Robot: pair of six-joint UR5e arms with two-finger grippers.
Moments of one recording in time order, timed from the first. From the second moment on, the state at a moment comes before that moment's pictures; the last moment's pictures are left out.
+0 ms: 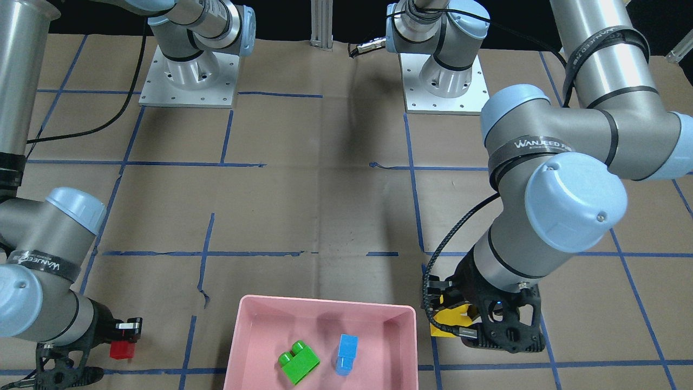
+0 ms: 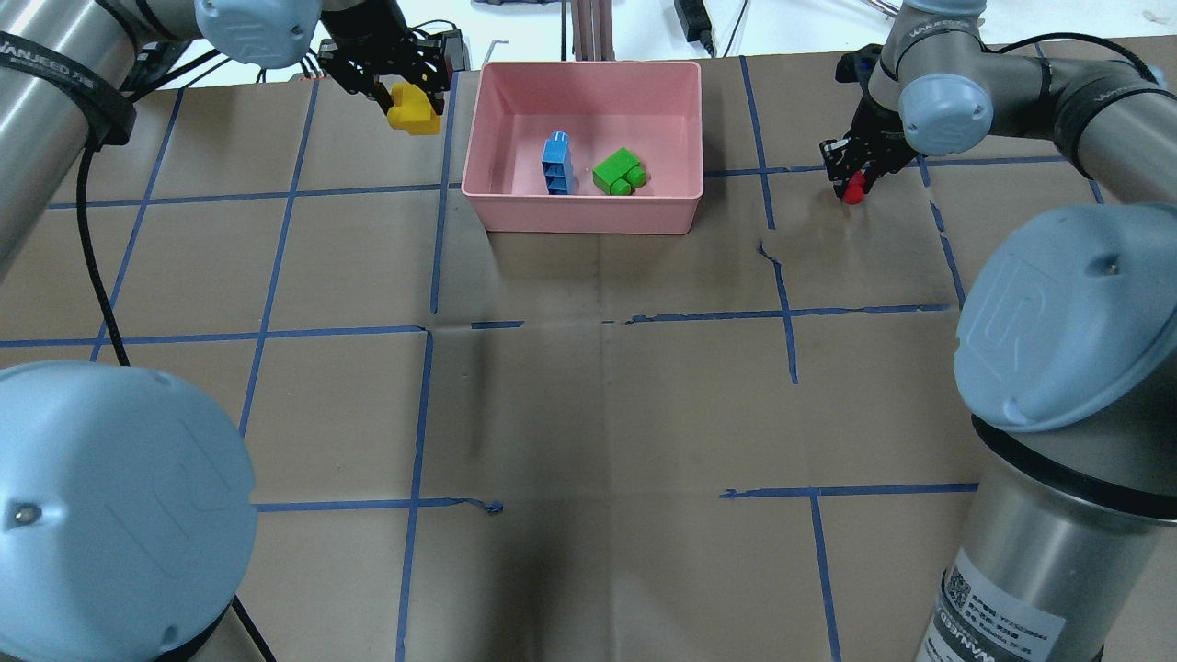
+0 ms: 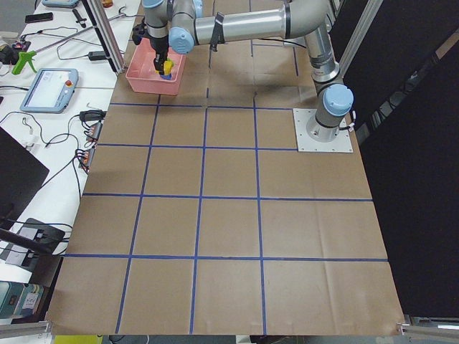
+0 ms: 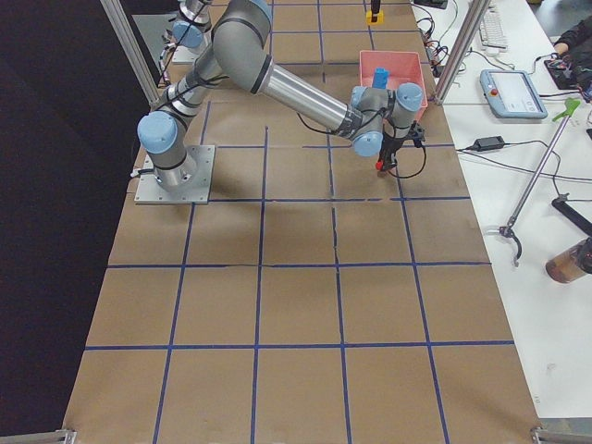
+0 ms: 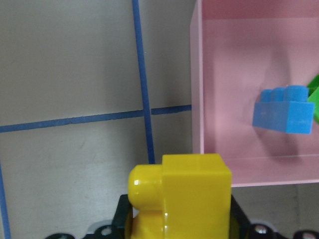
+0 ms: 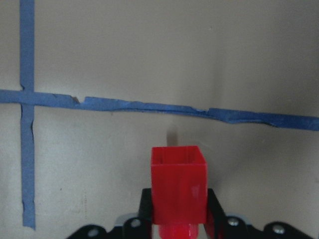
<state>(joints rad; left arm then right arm) -1.61 -2.14 -1.10 -1.37 1.51 0.02 1.41 -0.86 1.30 -2.02 -1.57 -0.26</state>
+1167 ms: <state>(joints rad) -1.69 -2.42 -0.87 -1.31 1.51 -0.13 1.42 -1.00 1.08 -1.63 -1.59 -0.22</state>
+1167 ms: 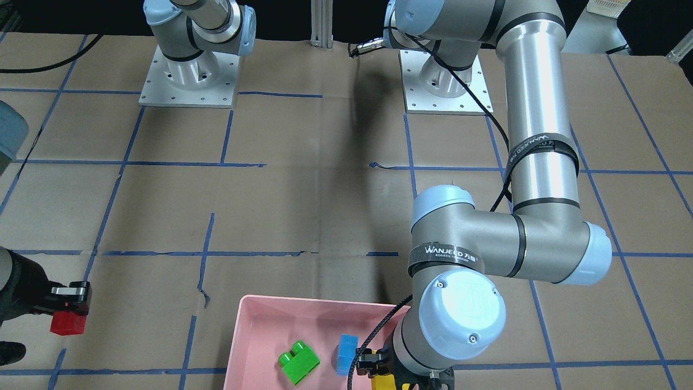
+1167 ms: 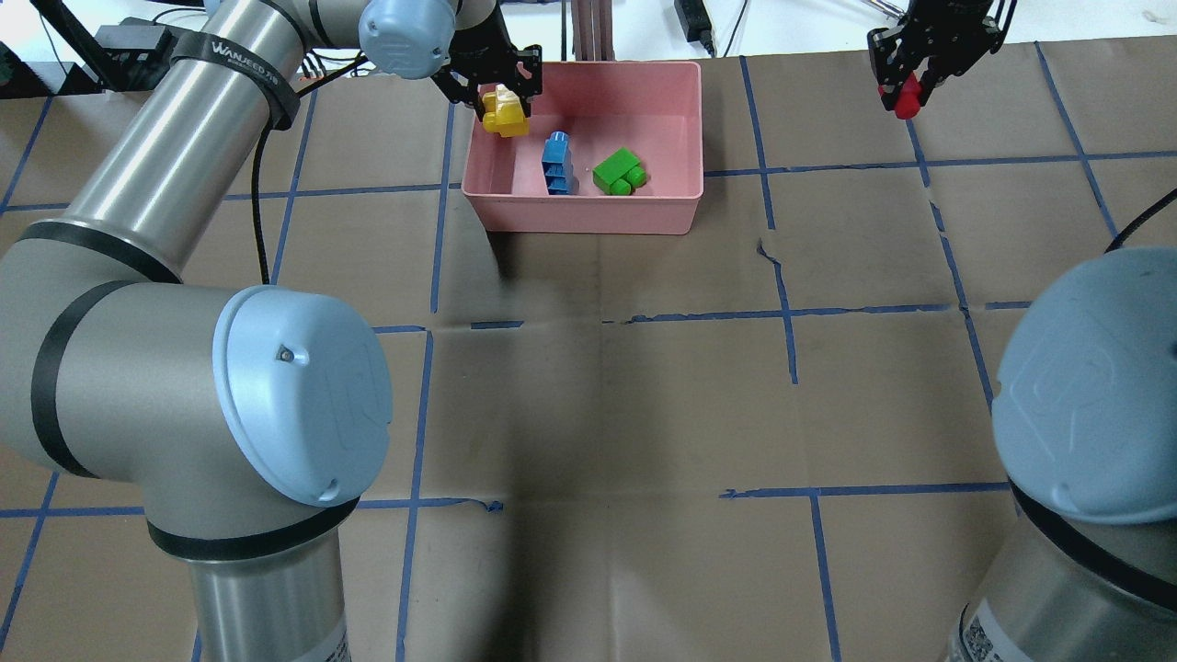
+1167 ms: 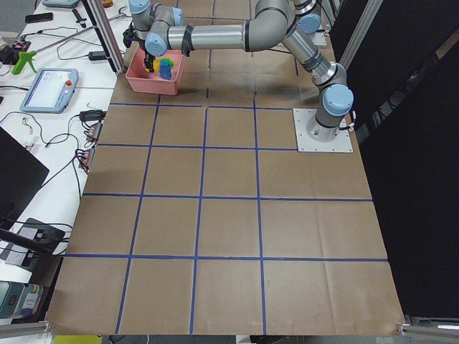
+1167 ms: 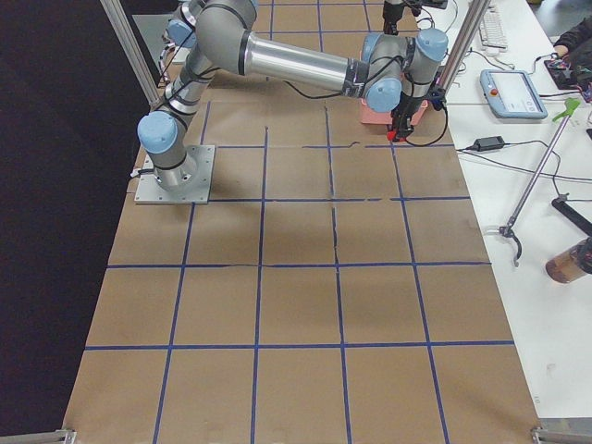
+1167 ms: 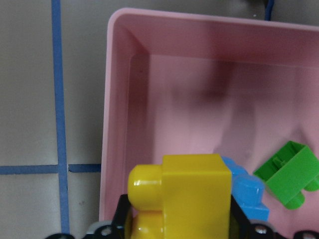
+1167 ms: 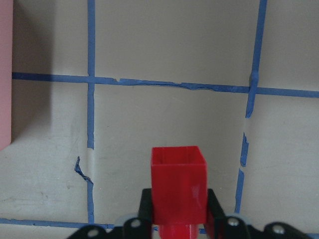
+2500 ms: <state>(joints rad) -1.69 -2.32 -0.96 -1.27 1.45 -0.05 1.47 -0.99 1.08 -1.63 -1.61 -0.14</state>
